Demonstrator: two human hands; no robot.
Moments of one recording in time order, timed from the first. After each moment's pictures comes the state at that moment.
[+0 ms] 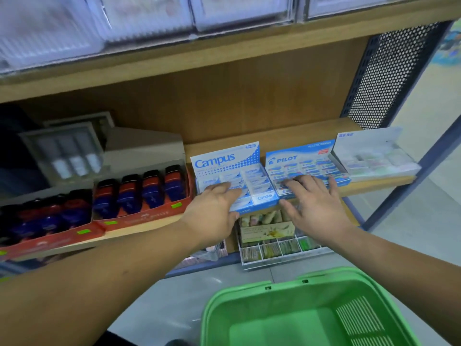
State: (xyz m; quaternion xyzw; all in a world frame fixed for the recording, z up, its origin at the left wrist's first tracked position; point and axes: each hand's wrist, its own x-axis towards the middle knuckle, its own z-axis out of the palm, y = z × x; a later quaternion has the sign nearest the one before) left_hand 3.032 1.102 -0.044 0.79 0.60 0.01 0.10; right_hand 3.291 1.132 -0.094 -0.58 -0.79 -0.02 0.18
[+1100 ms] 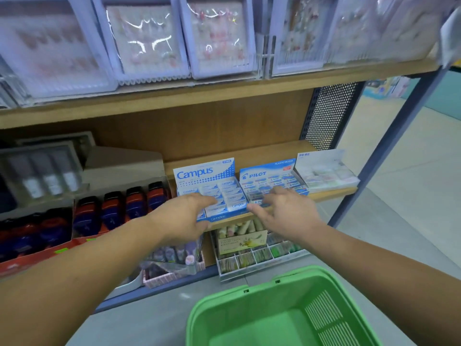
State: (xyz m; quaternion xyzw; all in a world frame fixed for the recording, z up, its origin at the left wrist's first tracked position) left_hand 3.008 1.093 0.011 0.82 0.55 0.00 0.15; right_hand 3.269 1.094 -0.013 -0.66 -0.75 0.00 0.02
